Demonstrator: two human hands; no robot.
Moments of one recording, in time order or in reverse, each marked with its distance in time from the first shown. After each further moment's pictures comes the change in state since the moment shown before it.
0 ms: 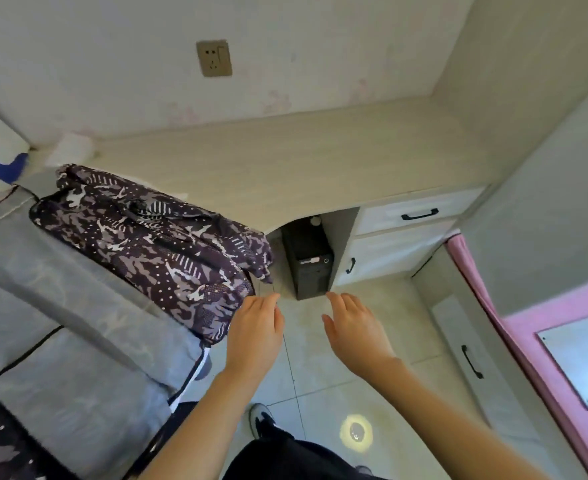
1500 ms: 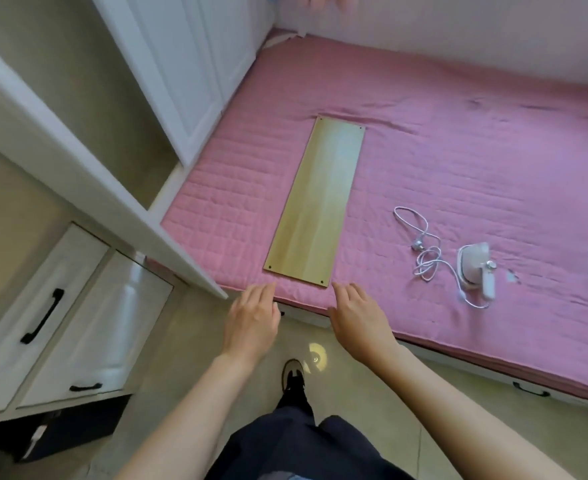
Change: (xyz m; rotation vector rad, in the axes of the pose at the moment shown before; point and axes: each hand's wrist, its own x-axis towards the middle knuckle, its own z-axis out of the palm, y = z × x) left_hand 0.022 0.584 0.348 0.019 -0.588 0.944; right_hand -0.280 0.557 -0.086 0.053 0.278 0.971
